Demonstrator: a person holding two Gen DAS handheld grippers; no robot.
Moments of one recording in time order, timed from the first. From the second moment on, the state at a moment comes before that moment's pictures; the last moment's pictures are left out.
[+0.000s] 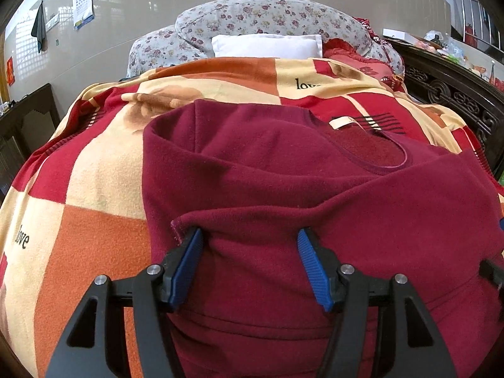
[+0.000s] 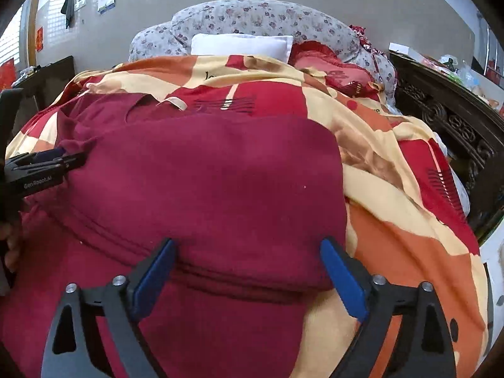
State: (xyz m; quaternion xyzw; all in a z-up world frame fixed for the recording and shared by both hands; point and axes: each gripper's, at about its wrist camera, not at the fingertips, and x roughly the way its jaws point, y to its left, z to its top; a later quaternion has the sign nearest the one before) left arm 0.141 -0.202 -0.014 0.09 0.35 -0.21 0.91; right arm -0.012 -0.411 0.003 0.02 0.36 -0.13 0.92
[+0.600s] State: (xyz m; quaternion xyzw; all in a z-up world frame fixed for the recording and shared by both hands) left arm 0.141 -0.202 -0.014 0.08 0.35 -0.22 0.91; right arm -0.011 -0.401 -0.003 -0.02 0.35 -0.14 0.92
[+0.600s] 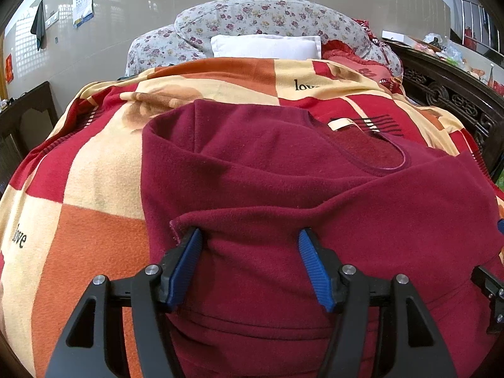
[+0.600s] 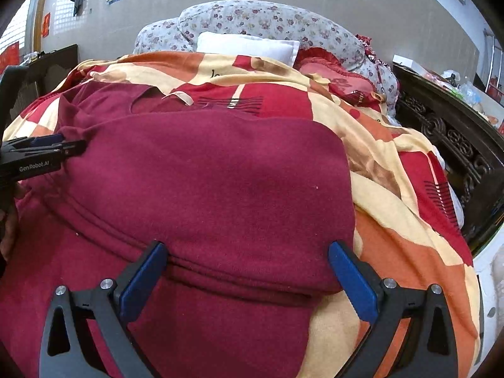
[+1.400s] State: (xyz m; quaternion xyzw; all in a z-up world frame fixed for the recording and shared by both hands) left arm 0.125 -0.194 0.021 0.09 0.37 -0.27 0.89; right arm -0.010 -0.400 -0.003 -0.02 0.35 -0.14 0.92
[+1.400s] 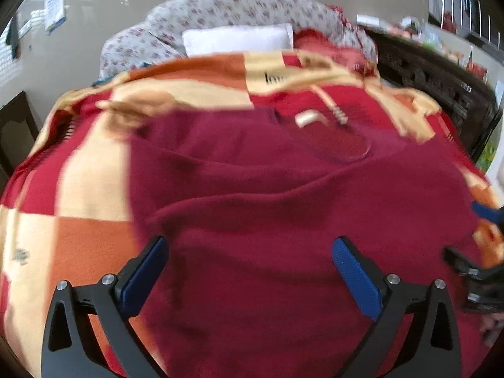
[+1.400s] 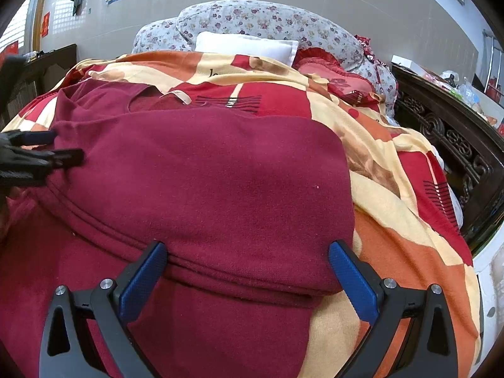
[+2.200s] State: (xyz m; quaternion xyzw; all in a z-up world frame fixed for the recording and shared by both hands) left arm -0.129 -0.003 -0.032 0.05 0.42 -0.35 0.83; right arm -0.321 -0.309 0.015 0.02 0.29 -0.11 0.95
